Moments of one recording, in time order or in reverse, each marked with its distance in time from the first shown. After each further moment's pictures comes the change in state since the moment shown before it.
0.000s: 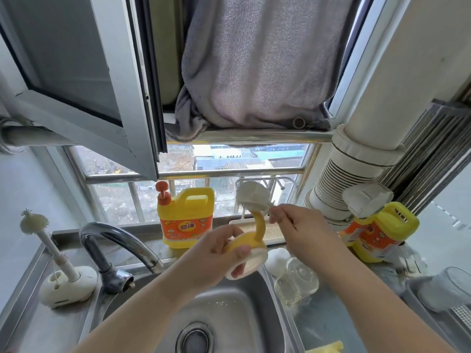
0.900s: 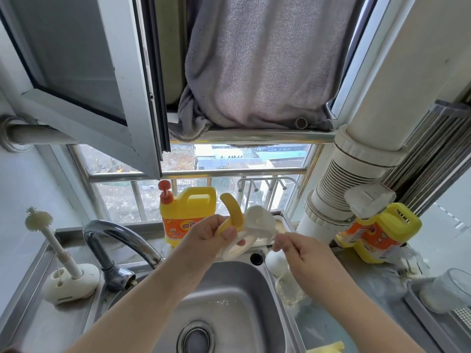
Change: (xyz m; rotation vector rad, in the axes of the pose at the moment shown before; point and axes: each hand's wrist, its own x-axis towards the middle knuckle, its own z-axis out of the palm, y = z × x) left_hand 0.009 -0.006 -0.004 -0.312 0.168 -0.002; right_hand -0.032 0.018 0.021 0.088 -0.032 0.084
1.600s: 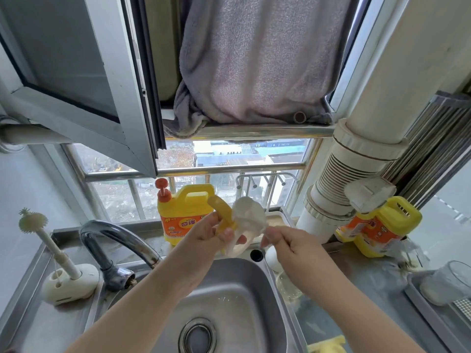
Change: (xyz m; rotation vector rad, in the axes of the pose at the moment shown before) left_hand -0.001 -0.001 -0.001 -0.067 -0.031 -0.018; right_hand 0.007 -0.011 0.008 0.034 -0.063 0.040
